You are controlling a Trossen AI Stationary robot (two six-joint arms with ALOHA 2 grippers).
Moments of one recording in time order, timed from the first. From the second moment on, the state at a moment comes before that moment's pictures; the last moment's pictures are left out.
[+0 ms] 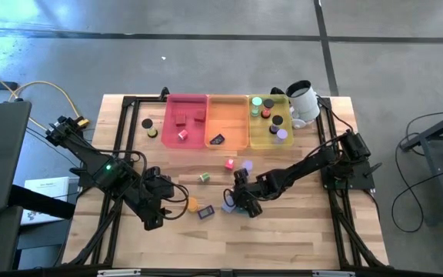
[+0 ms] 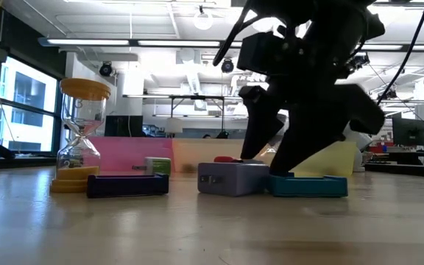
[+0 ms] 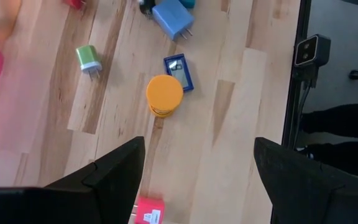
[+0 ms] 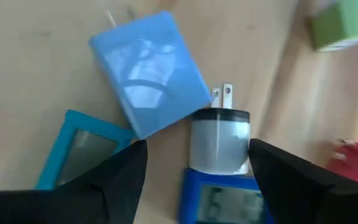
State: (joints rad) left arm -0.64 1.35 1.48 -1.19 -0.26 -0.83; right arm 0.29 1.86 1.06 -0.24 0.16 -0.16
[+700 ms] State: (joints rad) left arm -0.64 1.35 1.48 -1.18 -0.26 -0.83; right arm 0.29 1.86 1.06 -0.22 0.10 -0.15
